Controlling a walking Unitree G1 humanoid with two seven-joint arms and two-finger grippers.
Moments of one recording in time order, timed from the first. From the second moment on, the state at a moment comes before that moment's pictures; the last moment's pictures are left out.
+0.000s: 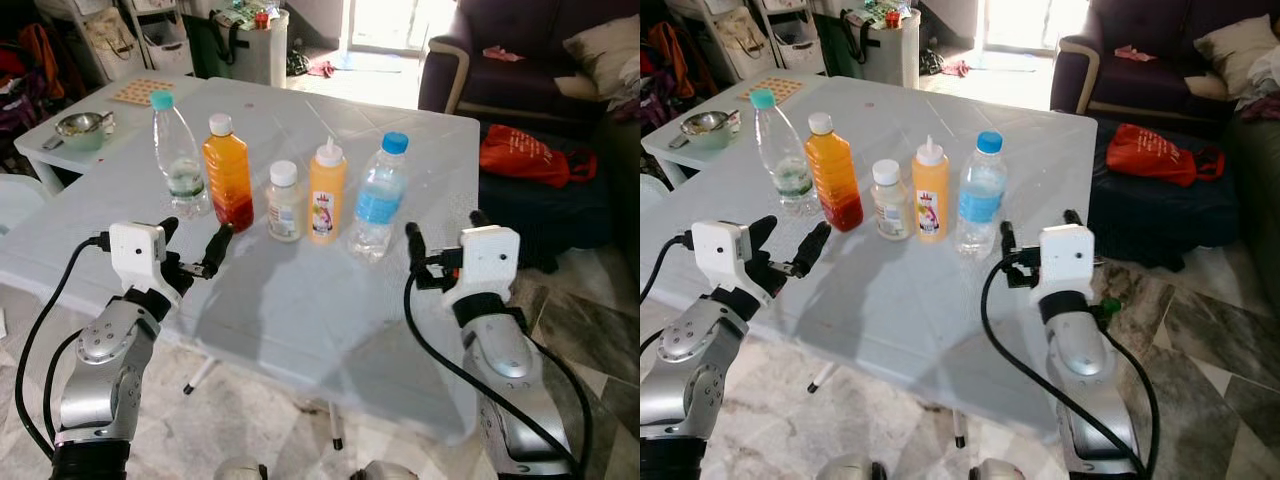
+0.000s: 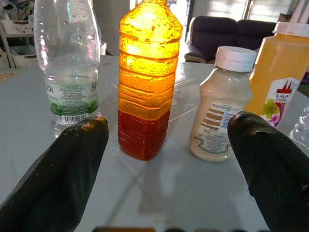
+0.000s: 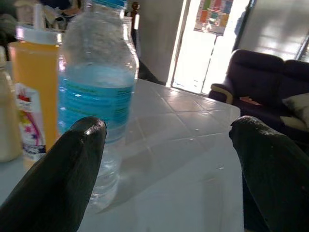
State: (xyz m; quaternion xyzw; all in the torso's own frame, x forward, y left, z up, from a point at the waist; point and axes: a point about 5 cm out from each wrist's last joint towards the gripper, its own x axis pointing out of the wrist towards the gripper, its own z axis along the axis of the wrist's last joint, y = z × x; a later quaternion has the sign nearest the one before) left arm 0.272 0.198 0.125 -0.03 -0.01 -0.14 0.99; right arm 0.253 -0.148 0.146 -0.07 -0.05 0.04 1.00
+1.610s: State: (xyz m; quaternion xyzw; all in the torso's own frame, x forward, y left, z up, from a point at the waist) left arm 0.272 0.192 0.119 -0.02 0.01 -0.16 0.99; right arm 0.313 -0.097 0.211 0.01 -0.10 0.16 0.98
